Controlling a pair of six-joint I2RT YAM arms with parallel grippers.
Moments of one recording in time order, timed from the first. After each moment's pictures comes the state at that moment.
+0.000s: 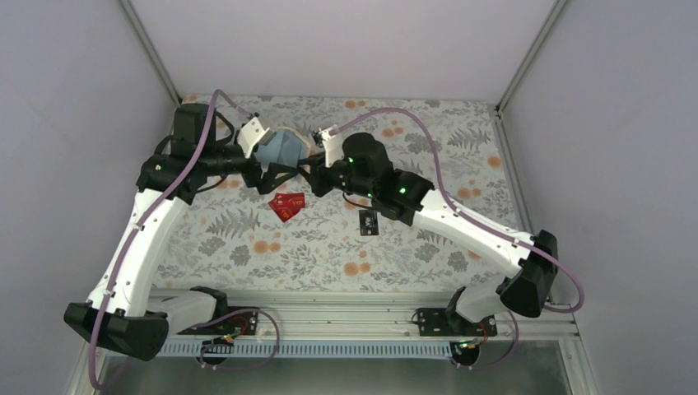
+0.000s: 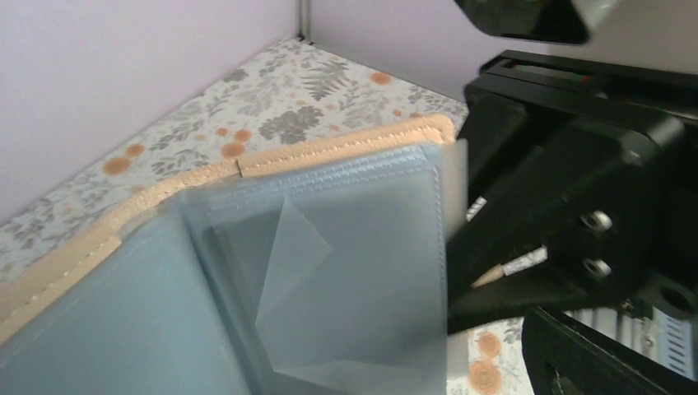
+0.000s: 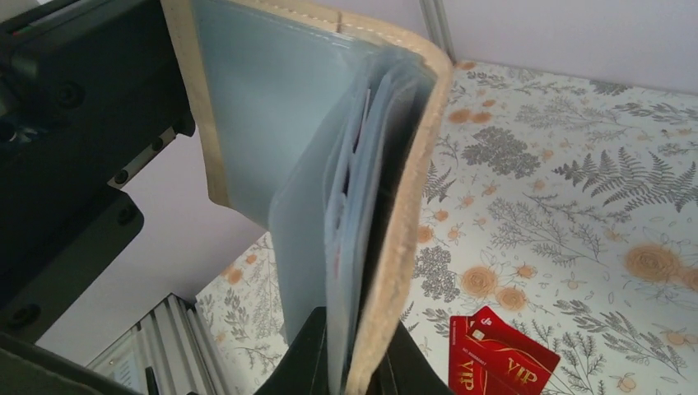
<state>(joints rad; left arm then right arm) -0.25 1.15 1.37 -0.83 0.78 0.35 0.95 1.43 1.34 -0.22 -0.13 0.40</state>
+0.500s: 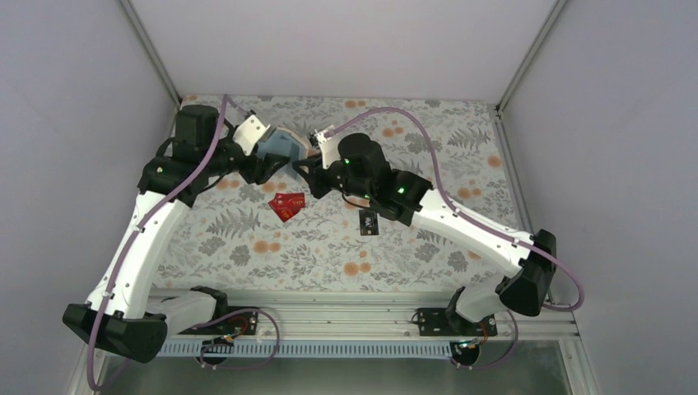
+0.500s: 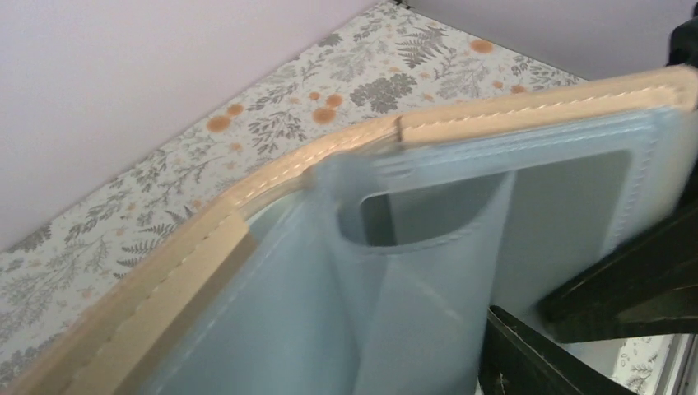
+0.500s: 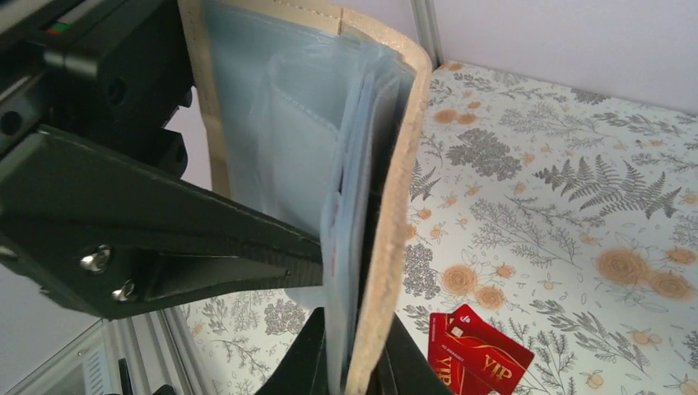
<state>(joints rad) -0.26 1.14 1.35 -0.80 0.52 0.33 0.99 1.46 1.40 -0.28 -0.05 0.35</state>
